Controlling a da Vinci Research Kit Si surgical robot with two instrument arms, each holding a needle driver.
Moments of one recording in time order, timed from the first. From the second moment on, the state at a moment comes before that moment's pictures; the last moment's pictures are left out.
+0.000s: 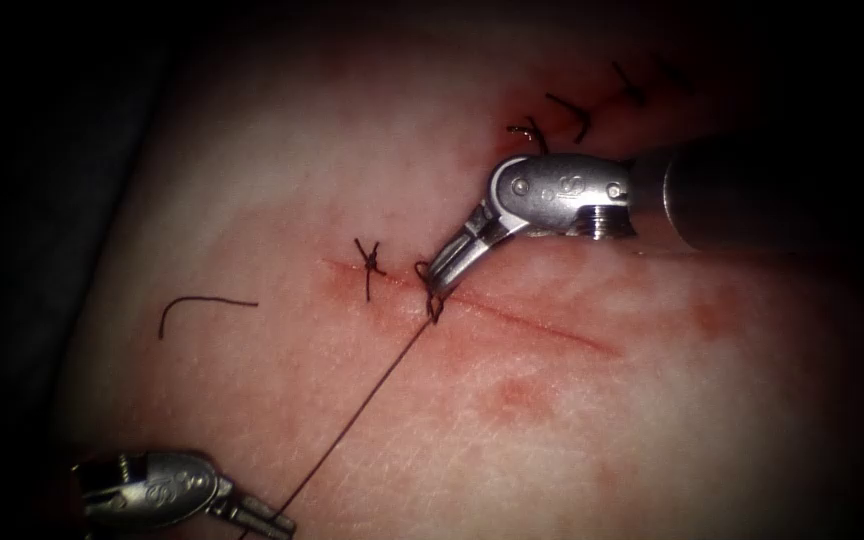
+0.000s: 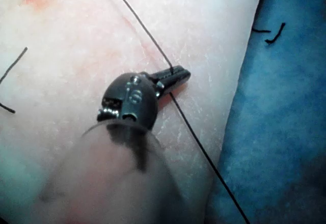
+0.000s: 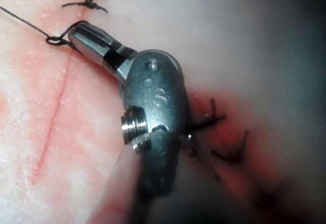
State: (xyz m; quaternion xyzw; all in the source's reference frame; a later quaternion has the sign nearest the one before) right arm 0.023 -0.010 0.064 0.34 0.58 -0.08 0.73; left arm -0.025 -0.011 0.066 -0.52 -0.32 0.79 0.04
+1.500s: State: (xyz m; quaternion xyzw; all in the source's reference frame) right arm 0.023 -0.005 0.066 0.22 0.55 -0.03 0.81; left arm -0.028 -0.021 0.065 -0.49 -0.41 0.77 -0.05
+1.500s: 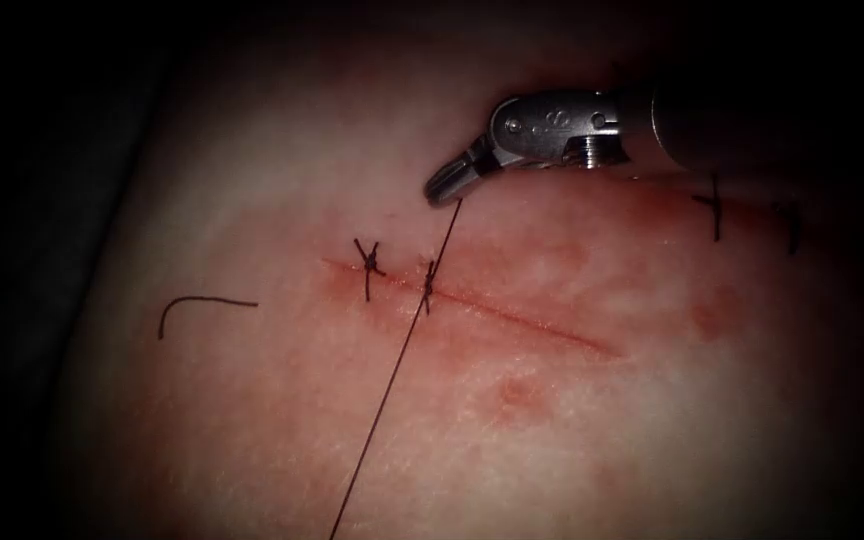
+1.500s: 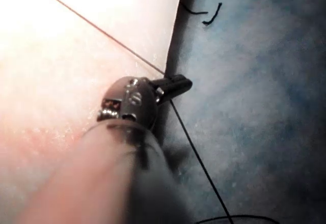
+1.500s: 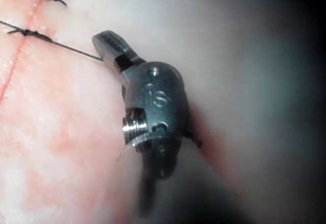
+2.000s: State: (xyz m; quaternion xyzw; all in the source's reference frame) right arm 0.024 -0.006 0.065 0.19 0.58 -0.01 0.79; left arm -0.029 -0.020 0.063 -0.48 -0.44 0.75 -0.07
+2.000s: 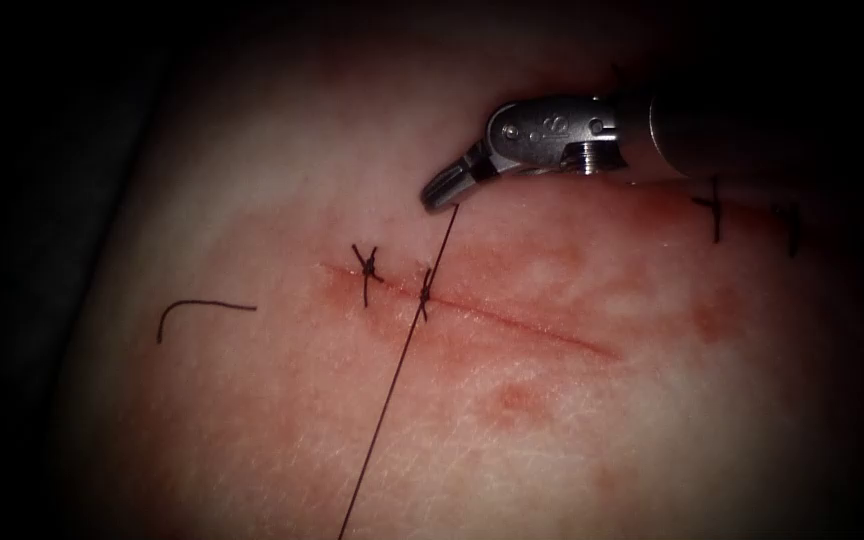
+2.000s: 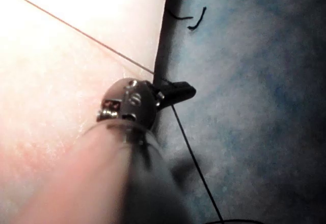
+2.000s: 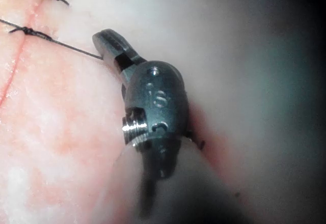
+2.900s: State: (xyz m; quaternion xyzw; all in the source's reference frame) right arm 0.021 -0.007 0.054 0.10 0.65 0.15 0.74; left arm -0.029 0.000 0.053 -0.51 -0.22 0.83 -0.02
